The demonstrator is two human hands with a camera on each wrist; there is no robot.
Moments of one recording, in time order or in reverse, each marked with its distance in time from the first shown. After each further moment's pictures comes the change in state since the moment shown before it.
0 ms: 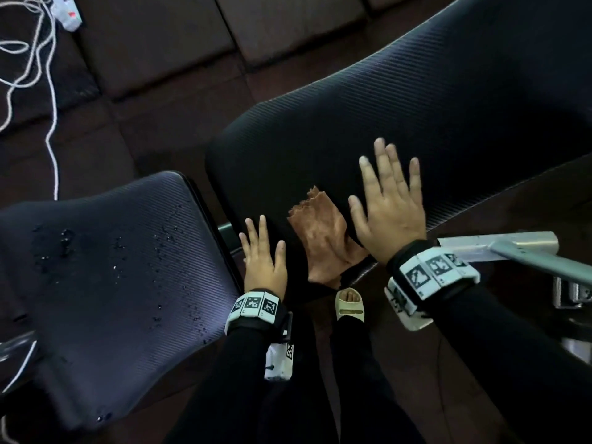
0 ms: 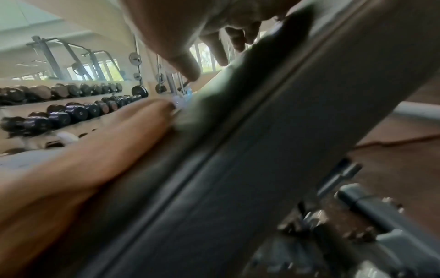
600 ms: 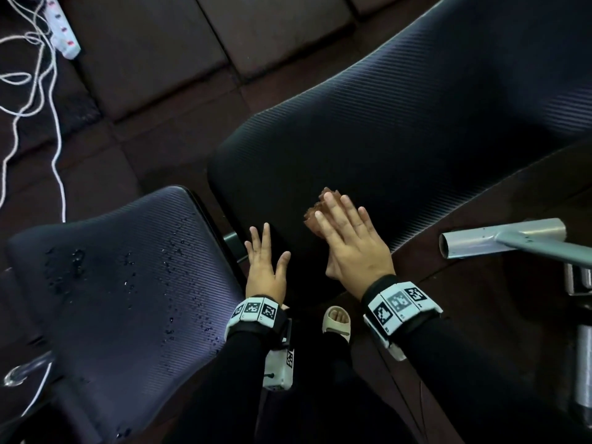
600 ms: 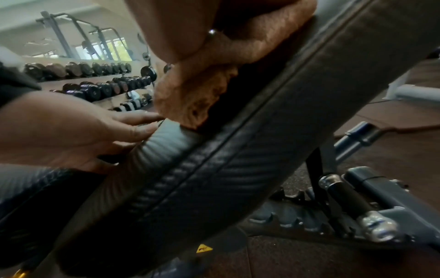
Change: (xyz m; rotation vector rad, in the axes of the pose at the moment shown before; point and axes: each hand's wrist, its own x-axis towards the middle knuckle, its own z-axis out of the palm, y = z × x) left_hand 0.003 -0.011 -0.014 0.002 -0.054 0.063; right_hand -0.048 -0.044 0.041 0.042 -0.022 -0.171
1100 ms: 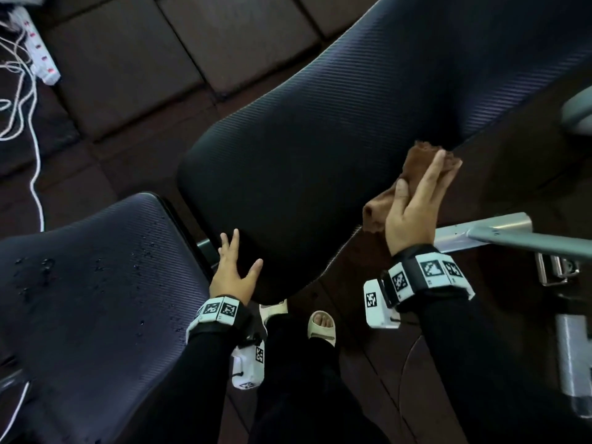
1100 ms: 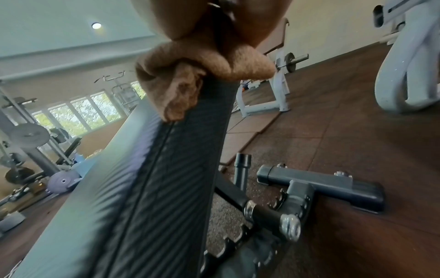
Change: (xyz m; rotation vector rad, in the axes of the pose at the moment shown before) left_hand -0.013 0.001 -0.008 0.173 -0.013 -0.009; right_hand -0.016 0.092 -0.063 0.658 0.452 0.788
